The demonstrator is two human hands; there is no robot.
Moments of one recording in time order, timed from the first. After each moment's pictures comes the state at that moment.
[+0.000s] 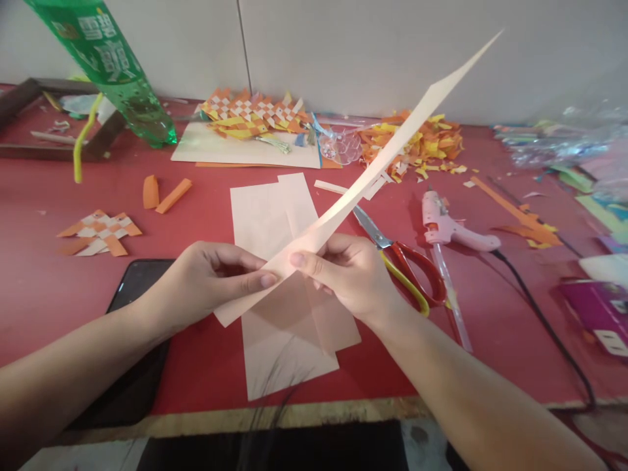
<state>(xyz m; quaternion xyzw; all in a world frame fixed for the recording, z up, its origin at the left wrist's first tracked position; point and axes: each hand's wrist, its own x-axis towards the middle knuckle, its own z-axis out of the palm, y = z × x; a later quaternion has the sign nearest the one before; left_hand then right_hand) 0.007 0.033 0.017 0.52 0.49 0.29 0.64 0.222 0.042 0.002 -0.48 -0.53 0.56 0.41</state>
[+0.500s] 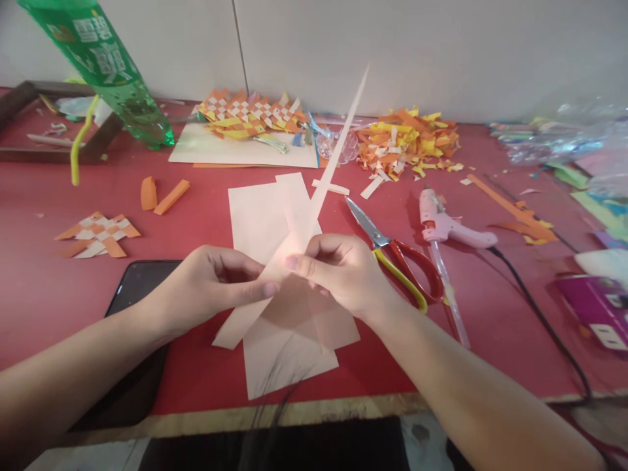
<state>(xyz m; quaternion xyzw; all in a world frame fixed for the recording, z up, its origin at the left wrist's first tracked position) 0.008 0.032 0.018 0.52 0.49 0.25 0.65 0.222 0.044 0.003 -0.47 -0.54 0.59 0.37</state>
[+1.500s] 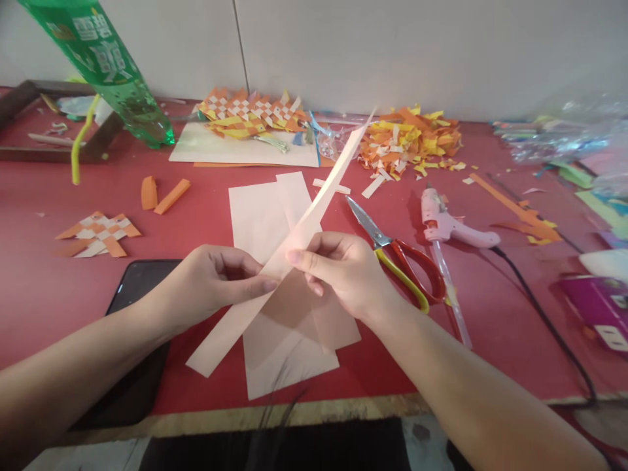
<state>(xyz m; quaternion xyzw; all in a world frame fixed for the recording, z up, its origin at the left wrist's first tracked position) 0.008 0.033 0.015 0.54 0.52 0.24 0.61 0.215 0.044 0.005 -0.48 -0.47 0.63 0.38</state>
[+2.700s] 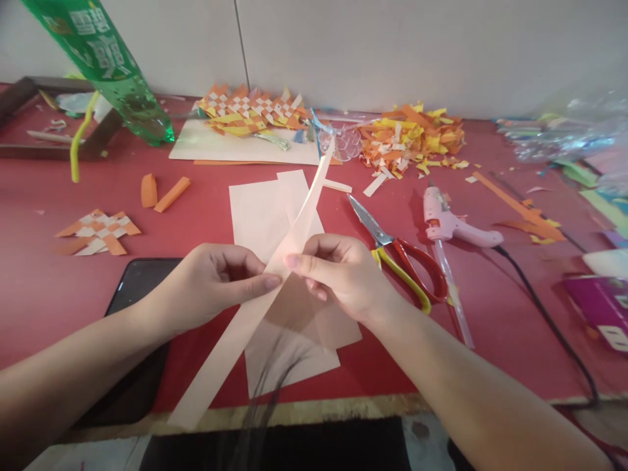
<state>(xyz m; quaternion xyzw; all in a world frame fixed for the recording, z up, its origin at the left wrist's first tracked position) 0.010 0.032 0.018 0.56 0.49 0.26 0.62 0.212 0.043 0.009 -0.47 -0.45 0.66 0.37</state>
